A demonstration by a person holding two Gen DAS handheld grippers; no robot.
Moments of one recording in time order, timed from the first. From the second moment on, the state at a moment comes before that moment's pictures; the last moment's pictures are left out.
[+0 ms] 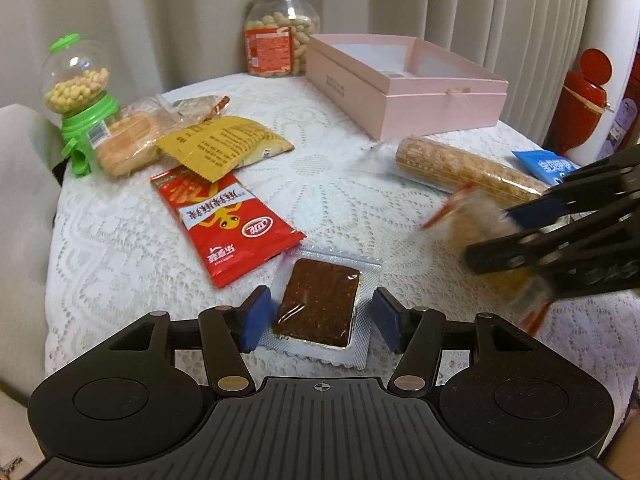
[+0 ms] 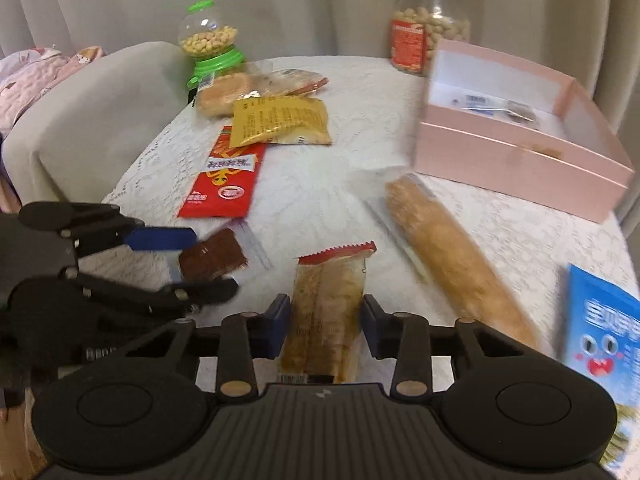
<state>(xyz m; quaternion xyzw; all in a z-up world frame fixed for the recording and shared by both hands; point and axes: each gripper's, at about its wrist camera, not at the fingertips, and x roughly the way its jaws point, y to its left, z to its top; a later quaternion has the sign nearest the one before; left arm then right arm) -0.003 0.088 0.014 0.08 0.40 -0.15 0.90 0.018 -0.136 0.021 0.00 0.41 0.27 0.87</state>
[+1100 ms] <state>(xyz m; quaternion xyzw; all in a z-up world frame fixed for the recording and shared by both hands) 0.177 0.010 0.105 -0.16 0.31 -0.20 0.92 0.150 -0.290 0.173 0.04 0.24 0.13 0.96</state>
